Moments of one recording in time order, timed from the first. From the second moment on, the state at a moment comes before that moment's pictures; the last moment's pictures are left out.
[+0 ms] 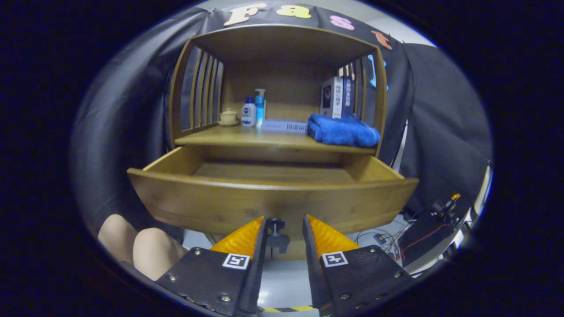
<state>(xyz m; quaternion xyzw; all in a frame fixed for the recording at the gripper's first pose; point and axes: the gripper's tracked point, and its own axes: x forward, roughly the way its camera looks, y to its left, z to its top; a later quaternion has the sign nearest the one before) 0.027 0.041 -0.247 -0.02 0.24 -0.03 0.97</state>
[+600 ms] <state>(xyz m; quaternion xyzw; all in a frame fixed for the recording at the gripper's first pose) 0.124 0.045 -0.196 0.01 0.25 0.01 0.97</state>
